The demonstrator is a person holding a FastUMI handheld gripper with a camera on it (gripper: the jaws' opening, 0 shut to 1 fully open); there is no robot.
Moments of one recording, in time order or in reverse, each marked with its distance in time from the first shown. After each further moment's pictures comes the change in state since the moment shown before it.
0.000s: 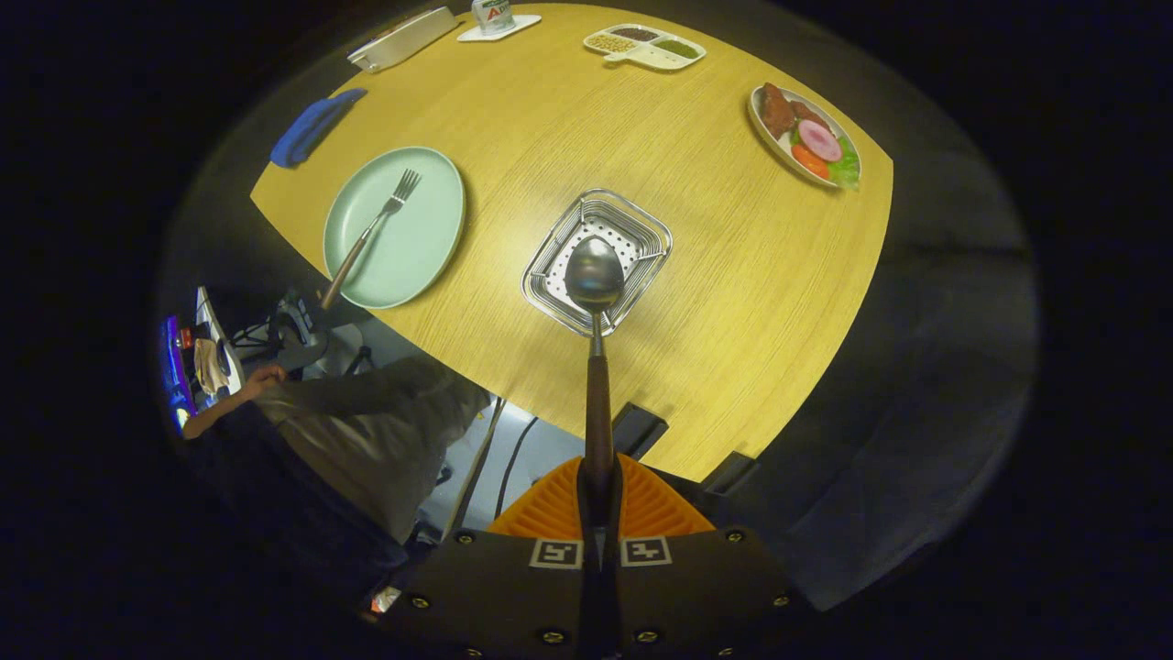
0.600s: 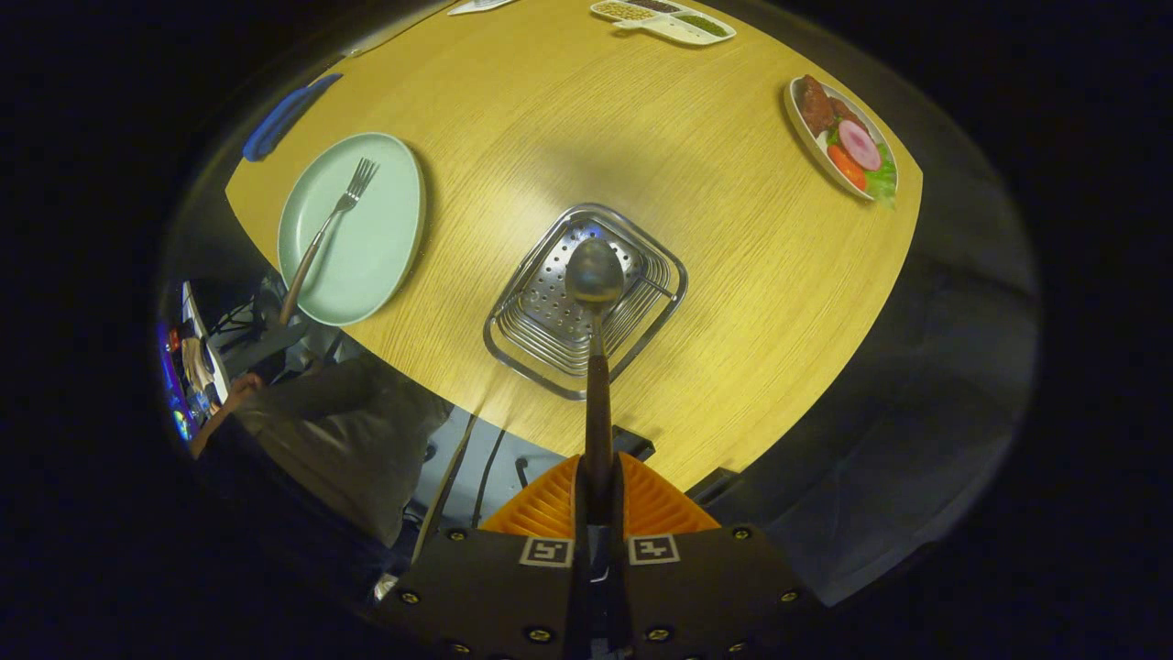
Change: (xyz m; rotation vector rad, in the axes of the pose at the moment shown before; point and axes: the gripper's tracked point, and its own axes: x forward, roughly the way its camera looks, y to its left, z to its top) arm 0.017 -0.008 0.039 0.012 0.072 -0.004
